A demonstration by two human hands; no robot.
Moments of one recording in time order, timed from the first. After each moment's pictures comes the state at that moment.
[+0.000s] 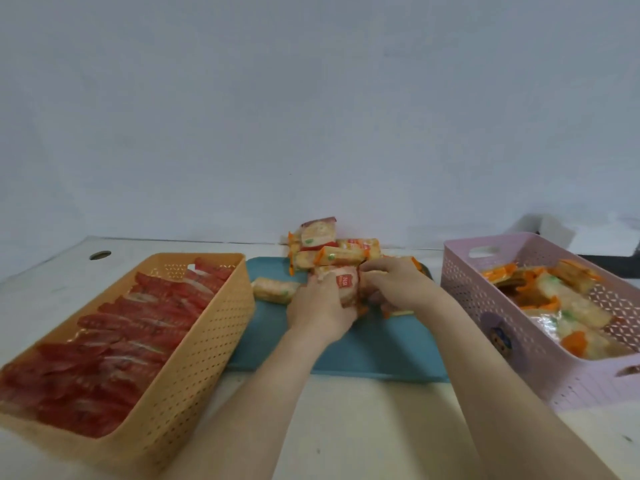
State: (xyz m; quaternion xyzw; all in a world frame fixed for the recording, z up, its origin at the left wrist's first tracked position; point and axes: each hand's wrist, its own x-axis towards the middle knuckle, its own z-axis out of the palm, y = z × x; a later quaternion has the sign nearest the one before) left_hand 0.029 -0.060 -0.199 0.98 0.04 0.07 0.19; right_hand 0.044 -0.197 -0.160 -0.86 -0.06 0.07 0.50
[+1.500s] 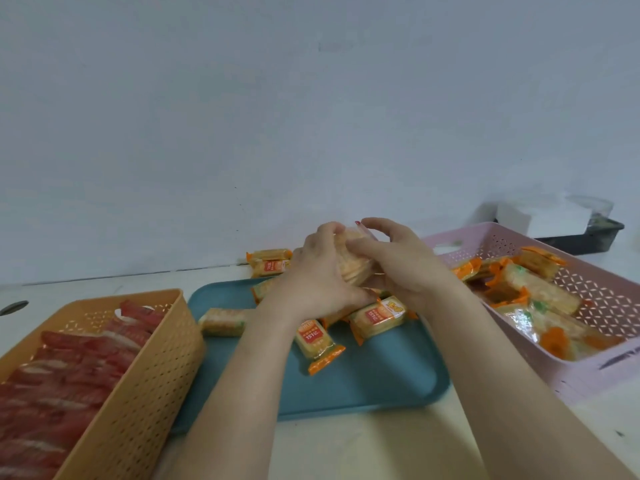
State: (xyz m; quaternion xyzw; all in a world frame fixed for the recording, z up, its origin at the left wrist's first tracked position) left_hand 0.063 -0.093 -0.140 0.93 -0.17 0.06 0.33; right_hand 0.062 -0.237 -0.138 -0.66 -0.03 0.01 0.75
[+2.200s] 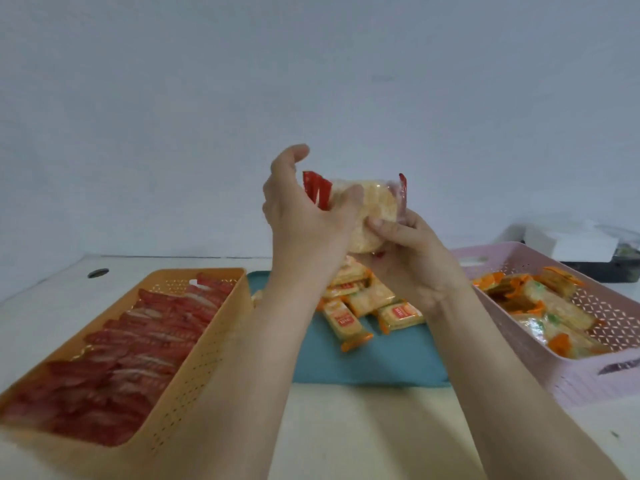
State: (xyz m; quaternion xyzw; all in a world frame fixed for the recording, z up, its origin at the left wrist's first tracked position) left_hand -0.030 -0.079 -0.065 0.72 -0.07 0.35 0.59; right_hand 0.007 -0.201 -0.096 -0.39 -0.29 0.12 0.87
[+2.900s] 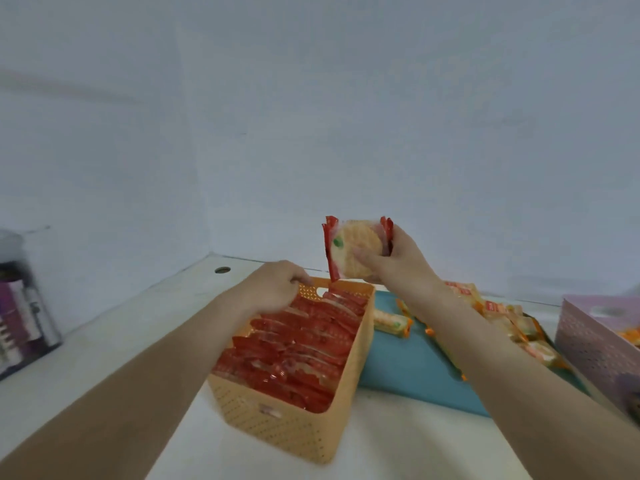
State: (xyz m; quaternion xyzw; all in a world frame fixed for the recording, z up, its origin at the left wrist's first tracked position) left_hand -0.042 0.174 -0.095 0.98 0.01 0.06 0.18; right_hand 0.003 -0.029 -0.084 -0.74 -0.23 -0.04 0.63
